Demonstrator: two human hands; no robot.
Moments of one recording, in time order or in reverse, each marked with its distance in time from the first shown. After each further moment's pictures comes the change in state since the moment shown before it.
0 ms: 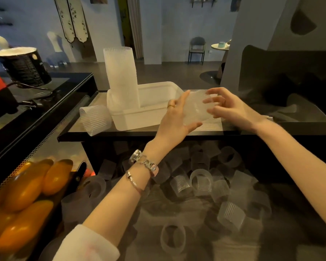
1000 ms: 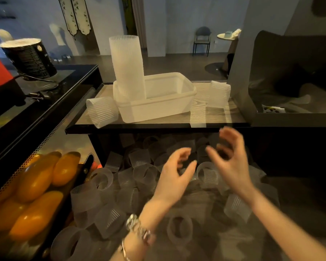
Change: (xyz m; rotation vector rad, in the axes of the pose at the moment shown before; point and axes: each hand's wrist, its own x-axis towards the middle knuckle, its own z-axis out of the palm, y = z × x) left_hand -0.135 -0.016 0.021 -0.436 -0.004 -0.257; right_hand -0.080 0.064 0.112 0.254 0.533 -0.073
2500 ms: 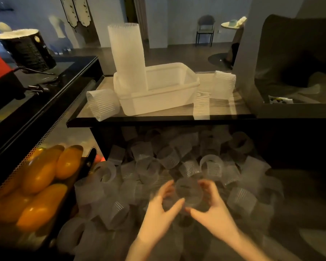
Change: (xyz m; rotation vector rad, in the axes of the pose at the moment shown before) left_hand -0.081 -0.059 -0.017 -0.026 -0.038 -0.347; right_hand -0.113 0.039 0.020 0.025 -0.370 0.398
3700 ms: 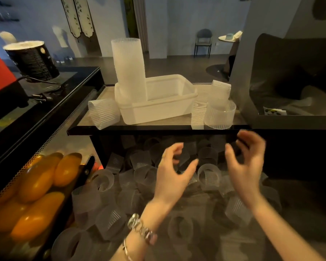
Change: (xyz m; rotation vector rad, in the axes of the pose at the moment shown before) left_hand 0.061 0.079 0.015 0.056 0.237 0.425; right_hand 0.064 -0.087 -0.058 0.034 0.605 -0.496
